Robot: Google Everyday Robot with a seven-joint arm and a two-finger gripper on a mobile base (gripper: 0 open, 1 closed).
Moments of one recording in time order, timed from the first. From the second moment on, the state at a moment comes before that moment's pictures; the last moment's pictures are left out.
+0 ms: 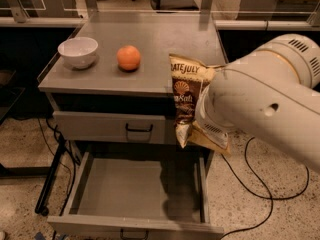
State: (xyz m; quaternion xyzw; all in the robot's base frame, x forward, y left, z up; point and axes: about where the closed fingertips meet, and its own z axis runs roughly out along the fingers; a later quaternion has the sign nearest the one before) arm 0.493 -0.107 0.851 -0.54 0.79 -0.13 0.28
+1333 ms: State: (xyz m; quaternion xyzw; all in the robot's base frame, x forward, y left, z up) arm 0.557 -0.083 0.917 -0.57 0.75 -0.10 0.31
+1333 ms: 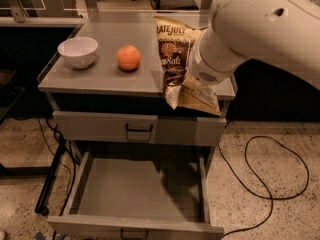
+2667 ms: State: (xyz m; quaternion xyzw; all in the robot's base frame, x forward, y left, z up) arm 0.655 -0.079 0.927 -0.62 0.74 -0.09 0.25
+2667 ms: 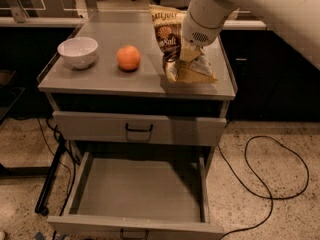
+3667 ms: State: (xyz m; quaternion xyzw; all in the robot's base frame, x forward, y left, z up) arm 0.697 -0.086 0.892 -0.63 0.76 -0.06 0.17
